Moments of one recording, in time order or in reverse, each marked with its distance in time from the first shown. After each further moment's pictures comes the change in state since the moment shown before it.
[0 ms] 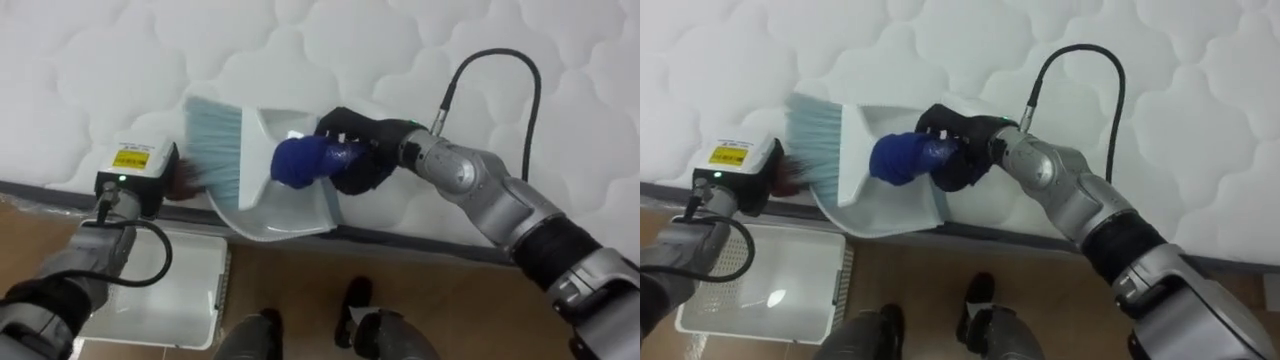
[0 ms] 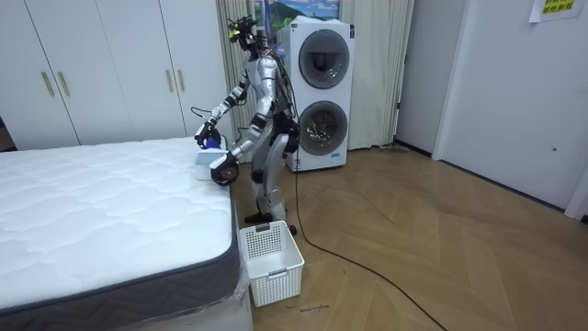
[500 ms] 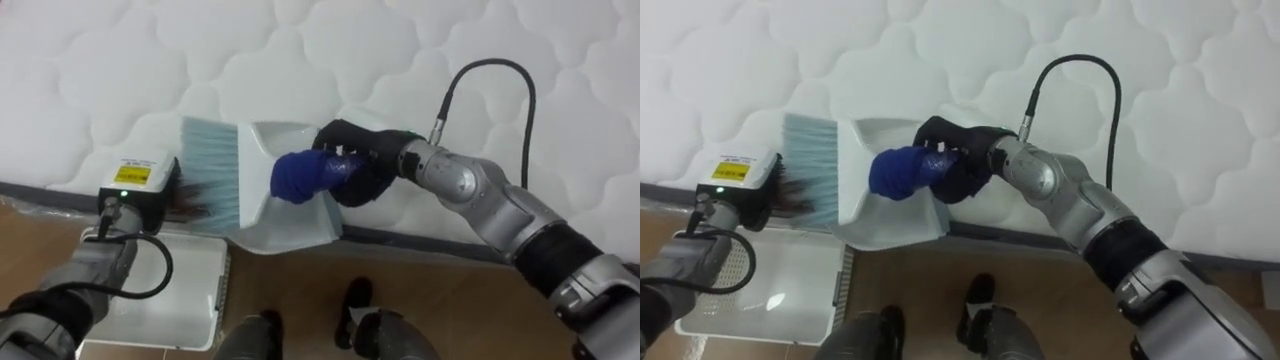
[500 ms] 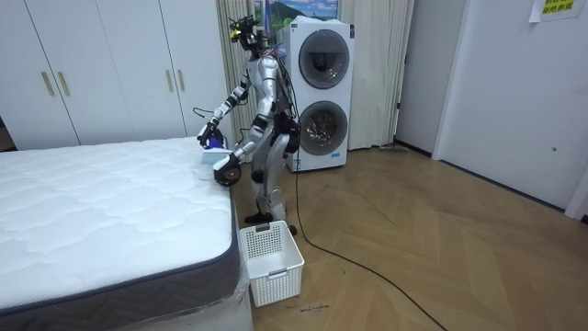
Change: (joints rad) left arm 0.007 -0.015 0.001 0.047 -0.010 -0.031 0.034; right arm 0.020 -0.016 0.007 0.017 0.000 -0.044 0.001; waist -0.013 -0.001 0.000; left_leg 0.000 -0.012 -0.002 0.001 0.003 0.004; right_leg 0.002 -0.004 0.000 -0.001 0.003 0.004
